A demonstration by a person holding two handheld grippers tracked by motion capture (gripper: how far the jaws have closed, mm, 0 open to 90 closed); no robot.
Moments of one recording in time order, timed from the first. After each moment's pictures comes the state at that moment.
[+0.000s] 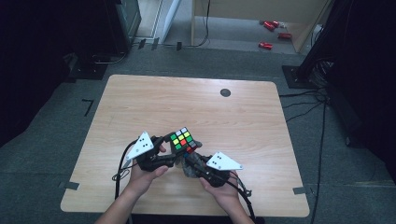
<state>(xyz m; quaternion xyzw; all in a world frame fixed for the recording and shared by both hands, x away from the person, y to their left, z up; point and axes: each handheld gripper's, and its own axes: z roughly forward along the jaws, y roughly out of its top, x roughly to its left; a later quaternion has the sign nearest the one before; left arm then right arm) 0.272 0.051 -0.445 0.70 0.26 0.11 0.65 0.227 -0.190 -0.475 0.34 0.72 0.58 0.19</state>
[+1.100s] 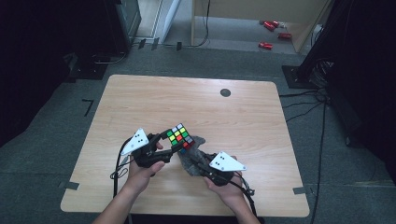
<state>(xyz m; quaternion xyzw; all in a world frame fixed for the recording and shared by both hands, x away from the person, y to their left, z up) 0.284 0.060 -0.445 0.69 0.29 0.10 0.66 0.229 -0.201 -0.473 0.31 0.73 0.57 0.23</state>
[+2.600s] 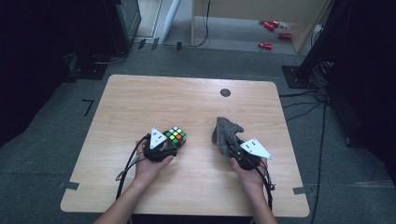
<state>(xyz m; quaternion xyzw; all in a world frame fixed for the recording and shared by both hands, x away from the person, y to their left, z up) 0.319 0.036 -0.510 0.76 0.39 0.22 0.47 0.268 -0.283 -0.492 0.45 0.67 0.50 0.32</state>
